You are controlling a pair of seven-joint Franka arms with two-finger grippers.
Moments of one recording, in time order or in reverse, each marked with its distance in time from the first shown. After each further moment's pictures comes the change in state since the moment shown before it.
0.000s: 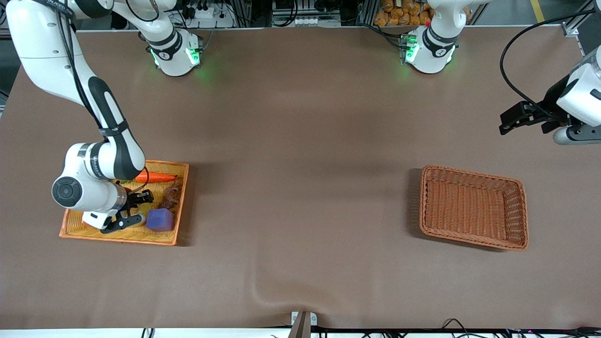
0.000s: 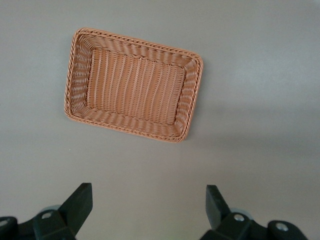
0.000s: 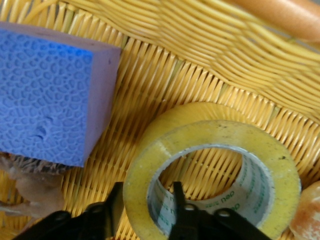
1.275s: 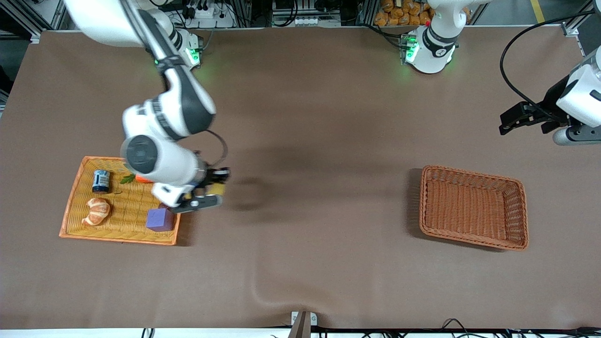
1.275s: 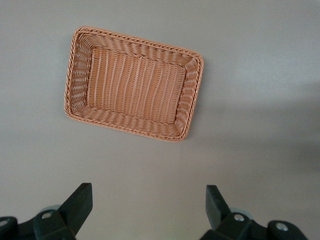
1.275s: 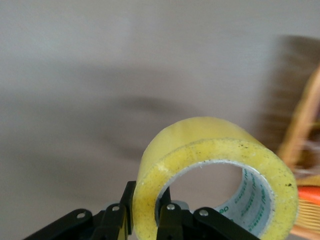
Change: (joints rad) left arm 0.000 0.000 0.000 -0.006 0.000 0.000 0.000; right arm 0.457 -0.103 0.033 0.256 0.221 -0.276 0.606
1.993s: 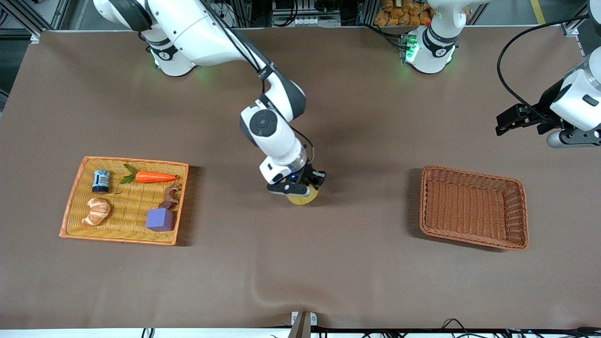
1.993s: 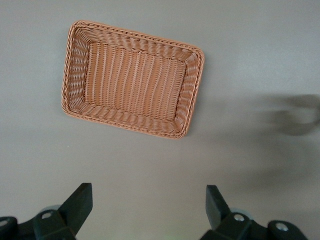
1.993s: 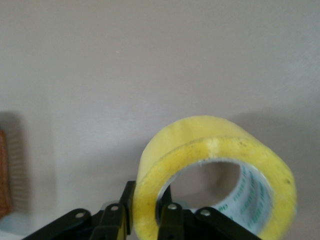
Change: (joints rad) left arm -0.002 0.006 -0.002 -0.014 0.000 0.000 0.000; right arm 0.308 0.253 -0.002 0.096 0.048 0.591 0.576
